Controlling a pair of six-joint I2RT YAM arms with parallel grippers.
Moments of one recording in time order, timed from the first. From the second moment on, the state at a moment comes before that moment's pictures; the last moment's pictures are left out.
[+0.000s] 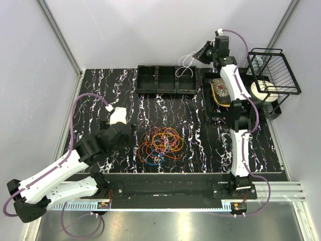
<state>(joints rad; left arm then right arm) -0.91 0.85 0.93 -0.93 -0.63 -0.55 0.13 2.40 2.43 -0.39 -0.31 0.65</state>
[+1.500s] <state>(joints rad) -0.91 0.89 0.93 -0.93 -0.64 -0.55 0.13 2.43 2.45 -0.50 -0.21 0.42</state>
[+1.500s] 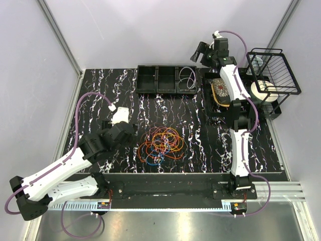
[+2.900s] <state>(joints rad) -1.03 1.45 0.90 -0.55 -0.38 -0.90 0.26 1.30 0.89 -0.25 -0.45 0.75</state>
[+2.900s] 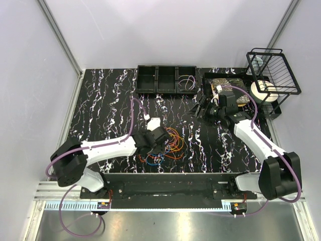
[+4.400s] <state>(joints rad) -1.04 1.08 1.57 -0.89 -0.43 -0.74 0.26 1.16 0.81 -0.27 -0.47 0.76</state>
